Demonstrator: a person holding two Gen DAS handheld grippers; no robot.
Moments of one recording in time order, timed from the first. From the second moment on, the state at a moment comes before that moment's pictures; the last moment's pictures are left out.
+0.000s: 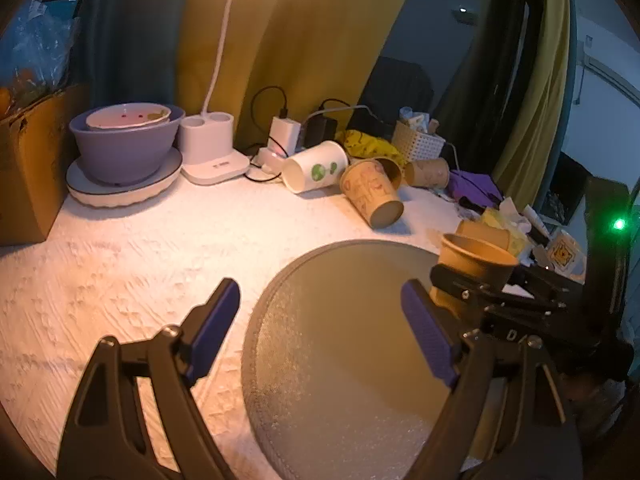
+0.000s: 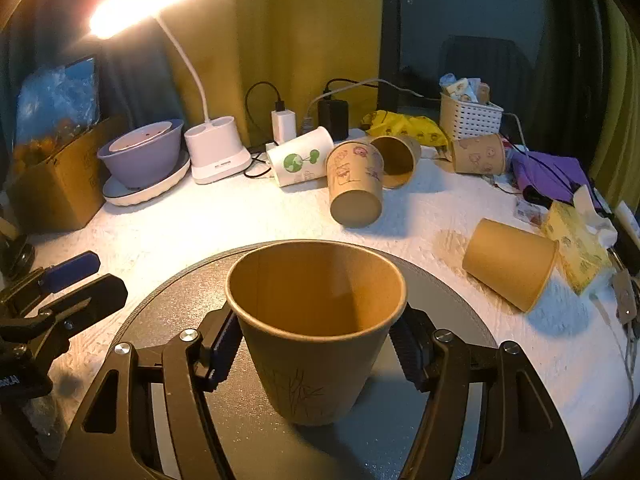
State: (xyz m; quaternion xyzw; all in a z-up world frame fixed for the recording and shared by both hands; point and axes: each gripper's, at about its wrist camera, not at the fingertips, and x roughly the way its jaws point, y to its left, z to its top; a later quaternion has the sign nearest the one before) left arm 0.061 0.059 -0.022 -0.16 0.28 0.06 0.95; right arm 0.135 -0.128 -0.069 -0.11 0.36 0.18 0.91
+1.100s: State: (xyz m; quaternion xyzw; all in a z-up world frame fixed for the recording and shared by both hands) left arm 0.037 0.016 -0.002 -0.09 0.21 0.00 0.97; right arm 0.064 -0.170 -0.032 -0.09 0.34 0.14 0.93
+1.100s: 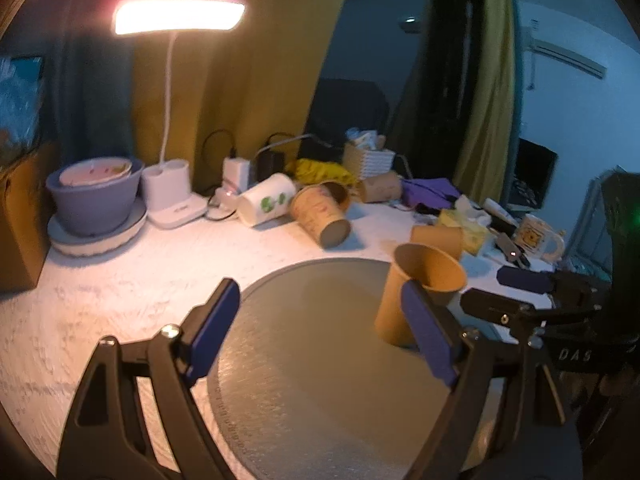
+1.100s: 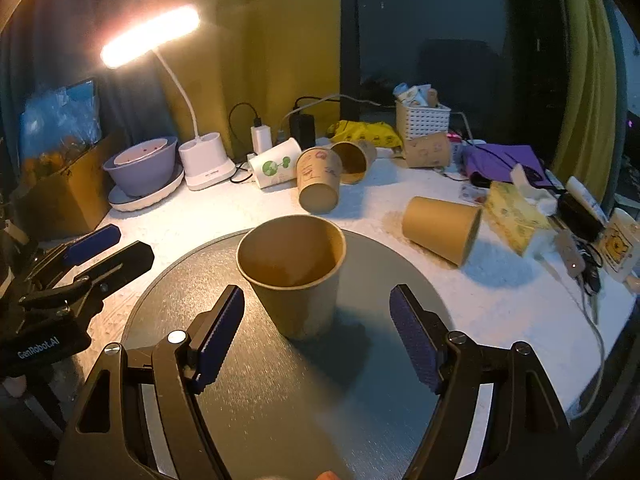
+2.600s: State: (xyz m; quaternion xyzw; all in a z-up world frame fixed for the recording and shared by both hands) left arm -0.010 -0.031 0.104 -0.04 0.13 -0.04 0.99; right arm -0.005 -0.200 0.076 -0.09 0.23 0.12 0.96
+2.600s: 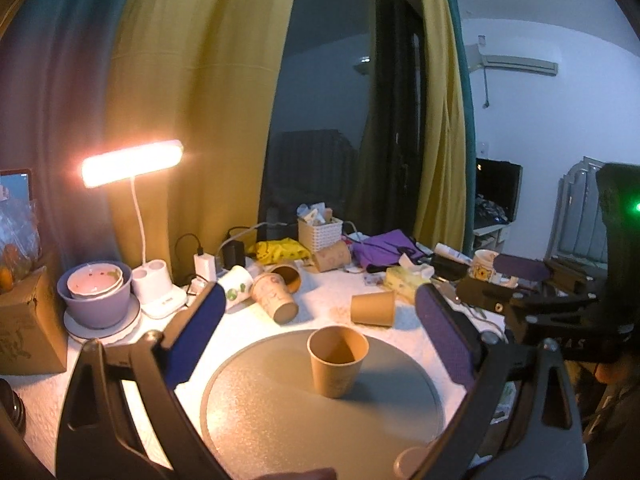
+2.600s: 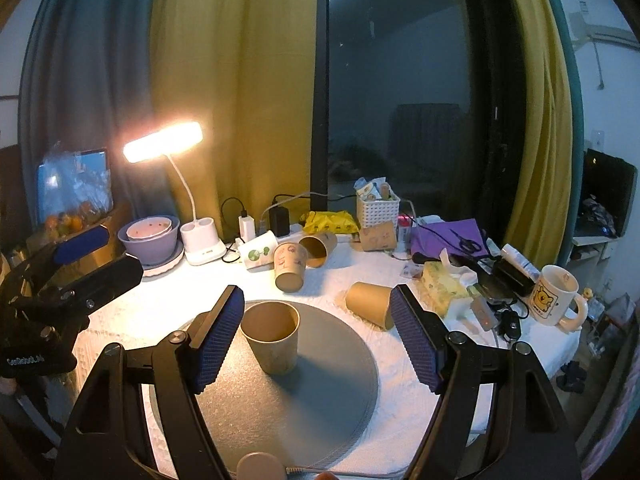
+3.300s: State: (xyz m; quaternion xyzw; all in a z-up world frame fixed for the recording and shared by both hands) left arm -0.013 -0.035 0.103 -0.04 0.13 -0.04 0.99; right arm -0.003 -0.203 0.075 -0.08 0.23 0.11 0.96
